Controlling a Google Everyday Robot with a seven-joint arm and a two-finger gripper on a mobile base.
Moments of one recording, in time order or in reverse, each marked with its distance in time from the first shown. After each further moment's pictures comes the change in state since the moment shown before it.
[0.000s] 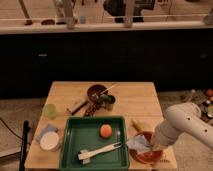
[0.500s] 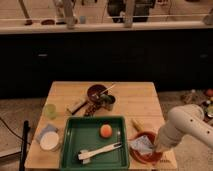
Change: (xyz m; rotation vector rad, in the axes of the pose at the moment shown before) arm 0.017 0.003 0.005 -0.008 0.011 0.040
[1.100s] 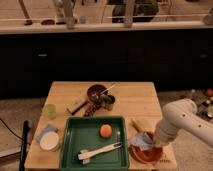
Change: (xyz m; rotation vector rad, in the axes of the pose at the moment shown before) arm -0.002 -0.025 0.001 -0.010 0.089 -0.015
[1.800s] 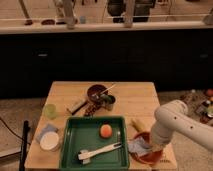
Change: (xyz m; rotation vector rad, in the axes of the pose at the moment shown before) arm -0.015 0.027 0.009 -0.051 0.032 -0.083
